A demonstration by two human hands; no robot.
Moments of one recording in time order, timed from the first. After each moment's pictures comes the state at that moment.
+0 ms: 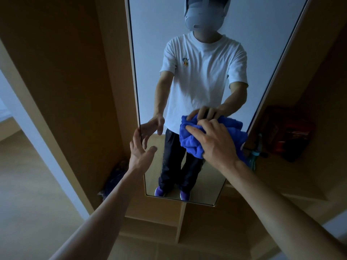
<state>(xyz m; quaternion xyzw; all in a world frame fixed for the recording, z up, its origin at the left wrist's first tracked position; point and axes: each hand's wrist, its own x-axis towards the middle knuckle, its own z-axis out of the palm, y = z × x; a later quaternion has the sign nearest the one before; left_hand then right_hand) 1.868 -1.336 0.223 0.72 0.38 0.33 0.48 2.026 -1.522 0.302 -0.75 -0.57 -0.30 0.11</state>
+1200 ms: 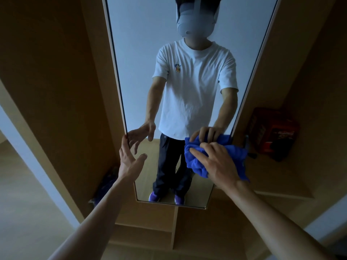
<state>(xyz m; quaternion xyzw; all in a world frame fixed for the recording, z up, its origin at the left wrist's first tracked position) 1.871 -1.348 0.215 0.73 0.39 0.34 0.46 2.061 -1.576 0.241 -0.74 -0.60 -0.31 0.09</state>
